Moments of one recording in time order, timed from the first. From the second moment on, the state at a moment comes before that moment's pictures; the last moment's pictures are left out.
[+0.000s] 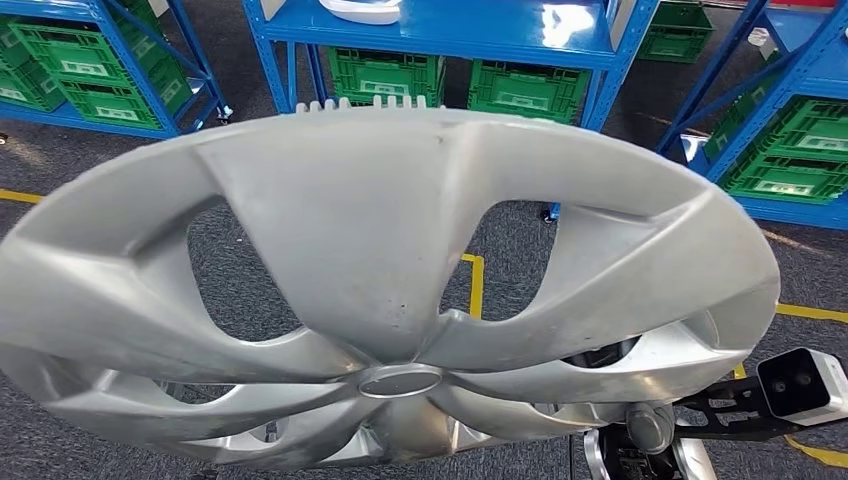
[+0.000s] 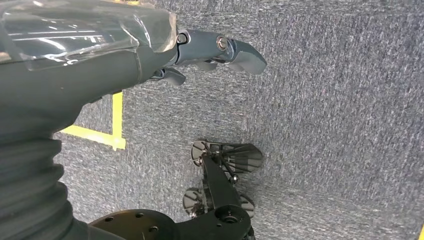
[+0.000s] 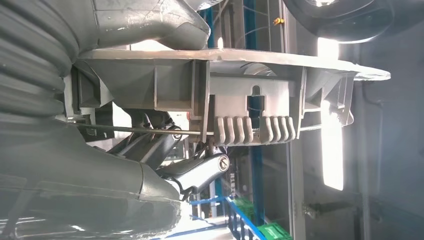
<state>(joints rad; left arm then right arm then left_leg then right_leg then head) 0.07 0.15 -0.64 -0.46 0.72 0.20 -0.22 0.05 -0.05 0.26 -2.00 -0.74 0.67 -0.18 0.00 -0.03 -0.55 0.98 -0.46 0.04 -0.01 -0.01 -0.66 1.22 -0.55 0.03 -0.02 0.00</state>
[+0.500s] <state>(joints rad) 0.08 0.15 -0.63 -0.46 0.72 0.20 -0.21 0.04 -0.05 0.26 -2.00 -0.74 0.67 -0.18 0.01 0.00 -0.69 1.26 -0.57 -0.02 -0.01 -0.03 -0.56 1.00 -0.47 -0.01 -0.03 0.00</state>
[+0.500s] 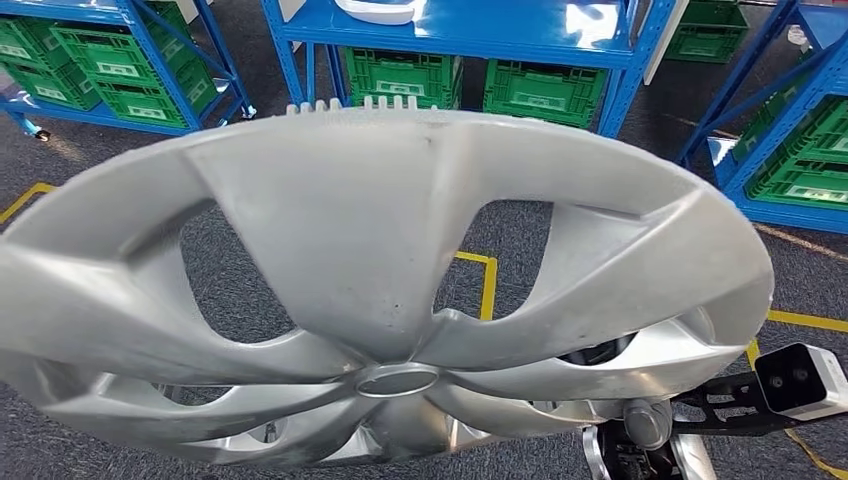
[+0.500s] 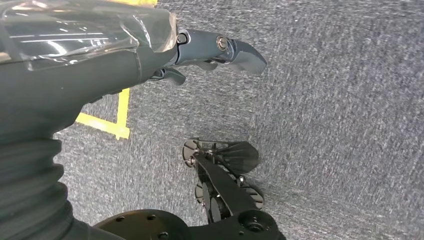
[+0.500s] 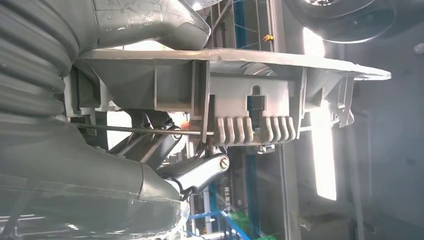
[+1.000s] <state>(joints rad) 0.09 0.15 -0.61 -0.49 0.69 0.21 -0.19 0.05 -0.06 0.26 -2.00 -0.74 0.66 -0.19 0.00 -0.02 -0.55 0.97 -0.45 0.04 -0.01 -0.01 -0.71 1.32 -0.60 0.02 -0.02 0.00</state>
